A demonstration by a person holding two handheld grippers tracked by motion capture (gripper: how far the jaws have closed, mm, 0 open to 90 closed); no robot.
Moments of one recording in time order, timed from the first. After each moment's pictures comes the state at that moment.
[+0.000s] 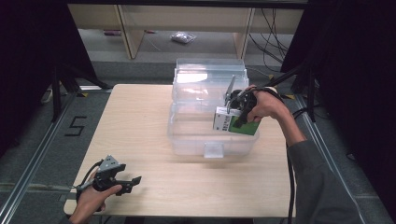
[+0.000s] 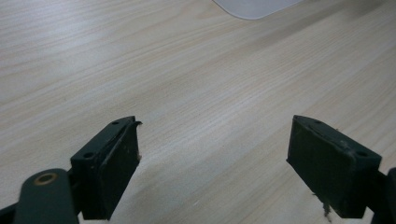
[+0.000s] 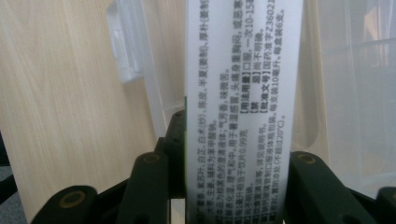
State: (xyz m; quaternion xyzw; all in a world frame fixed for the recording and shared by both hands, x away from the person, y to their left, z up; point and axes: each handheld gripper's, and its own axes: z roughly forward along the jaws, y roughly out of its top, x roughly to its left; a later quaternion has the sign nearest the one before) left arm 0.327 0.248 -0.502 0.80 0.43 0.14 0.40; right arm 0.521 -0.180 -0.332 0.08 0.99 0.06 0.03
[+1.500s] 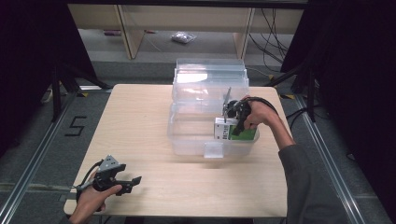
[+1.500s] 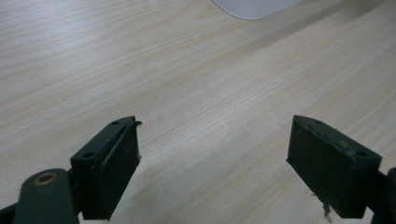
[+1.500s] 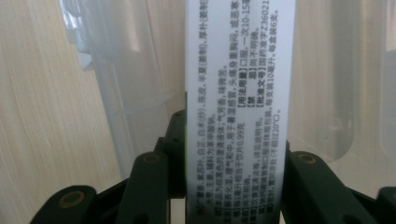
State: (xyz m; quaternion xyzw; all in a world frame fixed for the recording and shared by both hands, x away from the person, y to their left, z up) left arm 0.326 0.248 -0.501 0.80 0.43 0.14 0.40; right arm 0.536 -0.180 -0.388 0.08 1.00 0.04 0.00
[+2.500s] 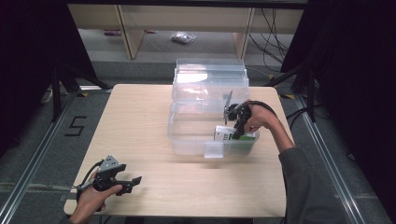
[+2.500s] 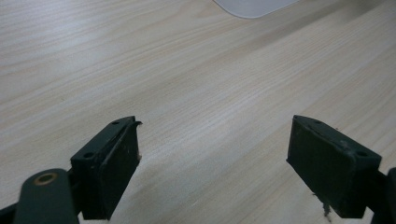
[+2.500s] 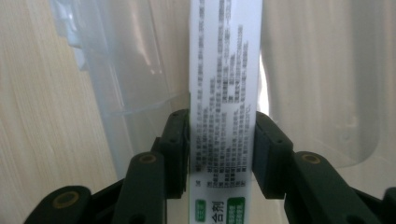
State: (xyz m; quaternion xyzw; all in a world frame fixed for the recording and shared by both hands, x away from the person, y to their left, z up) left arm 0.327 0.247 -0.502 0.80 0.43 0.14 0.40; right arm 0.535 -0.186 -0.401 0.11 0.99 0.04 -0.01
